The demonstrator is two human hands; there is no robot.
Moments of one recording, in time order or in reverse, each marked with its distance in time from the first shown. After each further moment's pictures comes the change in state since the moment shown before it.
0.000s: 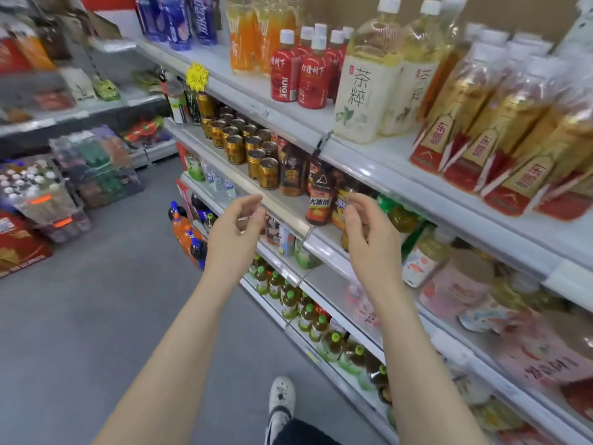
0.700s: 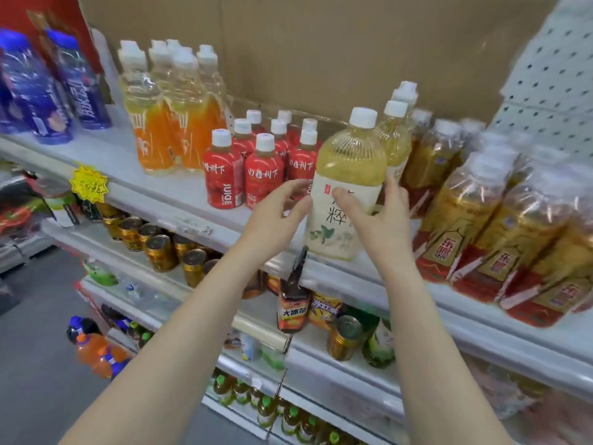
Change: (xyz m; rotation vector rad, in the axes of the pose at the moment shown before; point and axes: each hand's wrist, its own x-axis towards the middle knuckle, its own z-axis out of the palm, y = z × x) left_hand 0.280 0.083 0.109 0.033 -0.576 0.436; right_hand 0.241 -0.017 0.016 -0.024 0.378 0.178
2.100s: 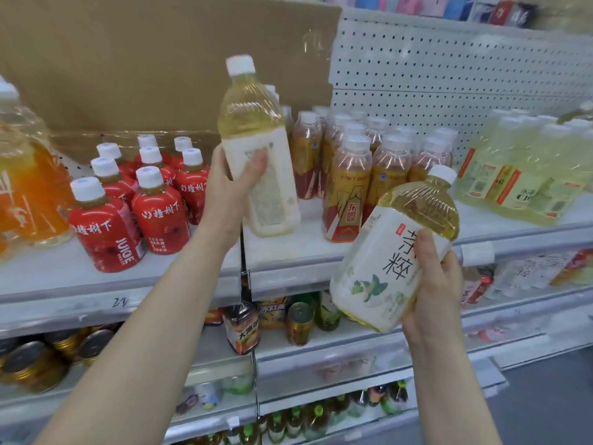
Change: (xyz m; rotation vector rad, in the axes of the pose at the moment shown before) left_hand 0.057 0.042 0.013 -0.786 -0.292 0.047; right_hand -0.143 -0.019 -0.057 0.669 0.840 0.210
